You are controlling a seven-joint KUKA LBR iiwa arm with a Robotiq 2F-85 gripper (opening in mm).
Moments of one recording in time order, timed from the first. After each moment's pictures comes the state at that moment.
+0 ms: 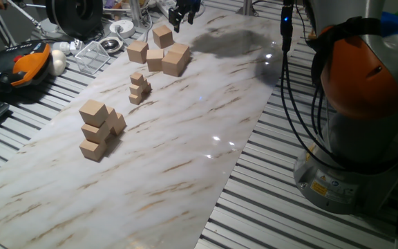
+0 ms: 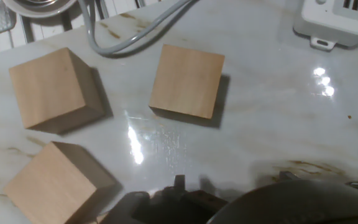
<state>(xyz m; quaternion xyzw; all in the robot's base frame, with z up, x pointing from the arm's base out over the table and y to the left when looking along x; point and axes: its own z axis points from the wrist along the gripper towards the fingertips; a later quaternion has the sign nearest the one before) 0.645 -0.356 0.106 0.14 0.98 -0.01 0.10</state>
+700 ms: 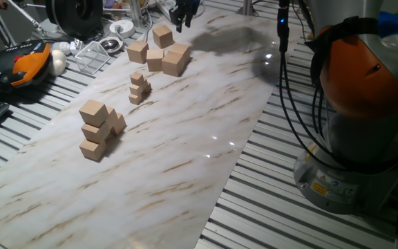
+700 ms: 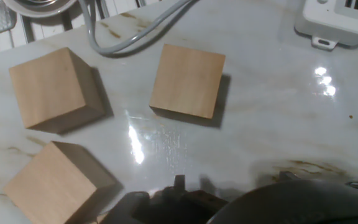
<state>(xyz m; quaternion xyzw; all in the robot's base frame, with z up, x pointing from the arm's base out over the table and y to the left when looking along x) 0.645 -0.356 0.106 0.14 0.99 0.01 0.07</state>
